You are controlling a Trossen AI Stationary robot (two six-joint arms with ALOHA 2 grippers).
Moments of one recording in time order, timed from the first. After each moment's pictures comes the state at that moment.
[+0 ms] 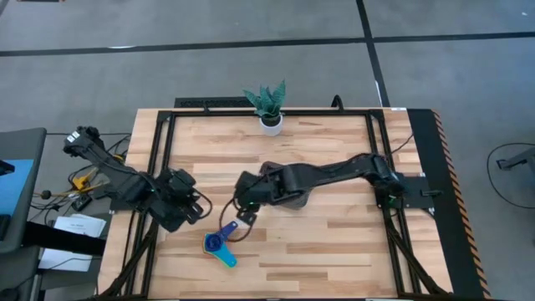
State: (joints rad) left arm -0.64 1.14 1.11 -1.21 -0.57 -1.35; right arm 0.20 2.17 2.21 -0.99 0.32 0.57
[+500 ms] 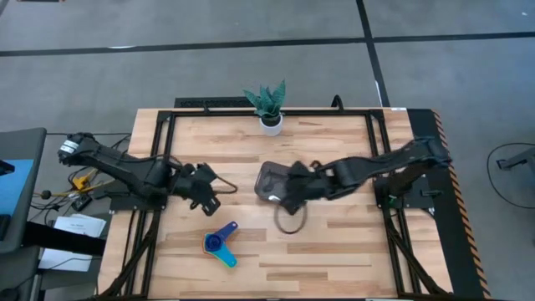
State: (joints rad) left arm -0.31 1.15 0.96 -0.86 -0.35 -0.95; right arm 0.26 1.63 1.49 -0.88 0.40 0.87
